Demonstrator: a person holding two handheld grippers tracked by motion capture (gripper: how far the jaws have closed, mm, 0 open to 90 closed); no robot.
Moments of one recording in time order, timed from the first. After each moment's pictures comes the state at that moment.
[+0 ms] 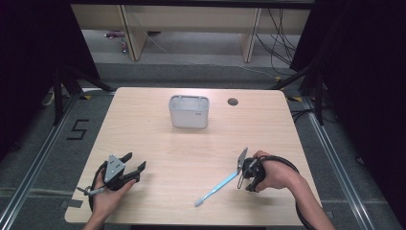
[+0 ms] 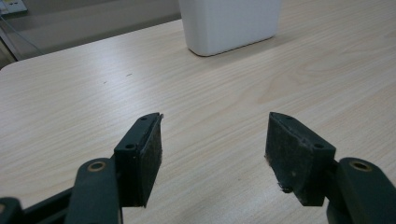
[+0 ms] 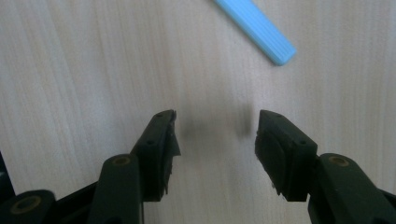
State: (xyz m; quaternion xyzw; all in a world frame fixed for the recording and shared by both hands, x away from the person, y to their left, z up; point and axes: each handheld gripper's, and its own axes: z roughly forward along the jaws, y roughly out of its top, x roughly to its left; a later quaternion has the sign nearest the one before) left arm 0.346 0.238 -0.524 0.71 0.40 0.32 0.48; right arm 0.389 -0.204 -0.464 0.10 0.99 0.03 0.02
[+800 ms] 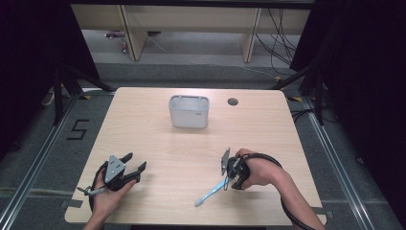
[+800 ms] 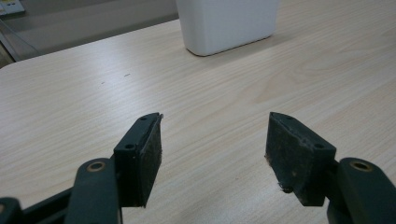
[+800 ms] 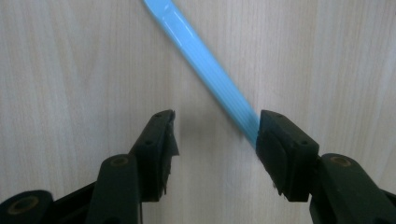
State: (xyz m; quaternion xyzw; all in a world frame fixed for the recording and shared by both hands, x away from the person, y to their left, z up) left arm 0.346 0.237 -0.524 0.71 0.39 0.32 0.48; right arm 0.395 -0.158 -0.464 0.03 1.00 0.04 0.03
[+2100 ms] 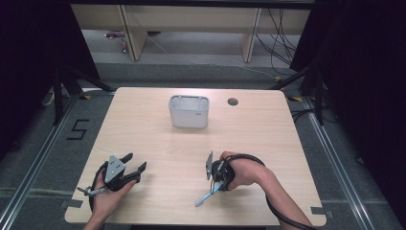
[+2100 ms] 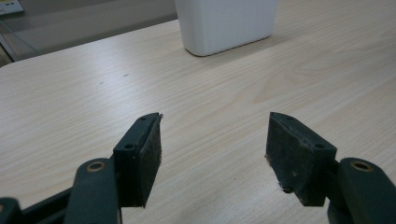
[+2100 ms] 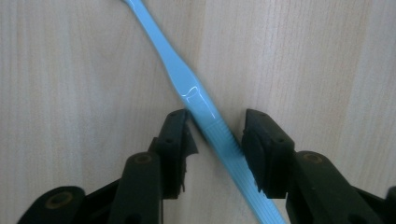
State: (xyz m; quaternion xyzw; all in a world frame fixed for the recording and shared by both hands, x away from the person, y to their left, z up) left arm 0.345 0.237 -0.523 0.71 0.39 0.32 0.48; right arm 0.396 -0.117 -0.475 -0.03 1.00 0.04 0.00
